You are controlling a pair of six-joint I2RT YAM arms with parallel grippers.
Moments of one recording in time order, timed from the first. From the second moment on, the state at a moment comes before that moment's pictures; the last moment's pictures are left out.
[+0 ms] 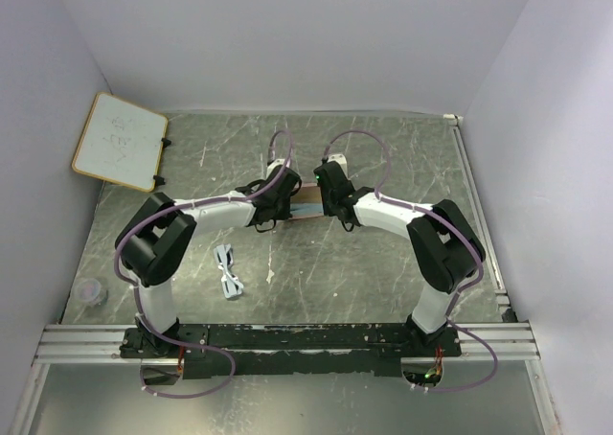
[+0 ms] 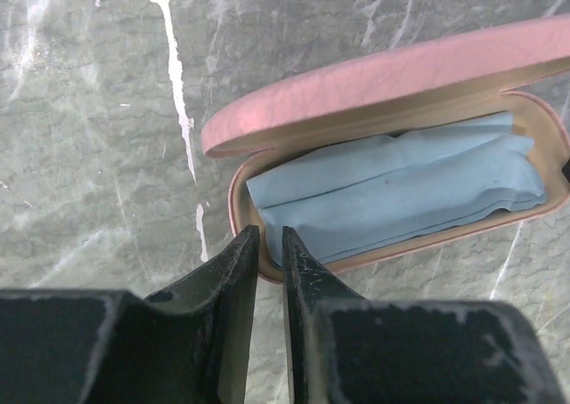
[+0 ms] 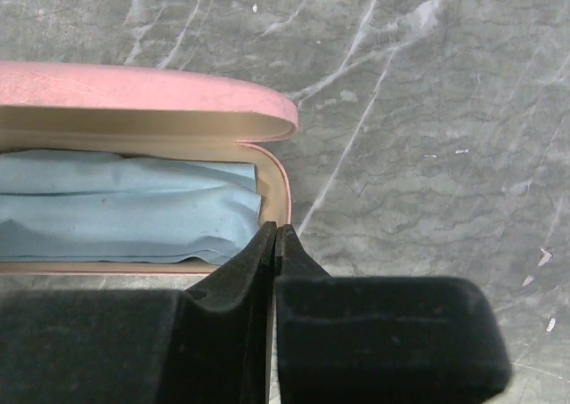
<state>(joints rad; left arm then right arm) -0.74 1.86 1.15 -0.16 -0.32 -0.55 0.61 1.76 1.04 -0.15 0.36 0.30</state>
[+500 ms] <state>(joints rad) -0.74 1.77 1.13 -0.18 -0.36 -0.55 0.61 1.75 1.02 -0.14 0.36 0.30</state>
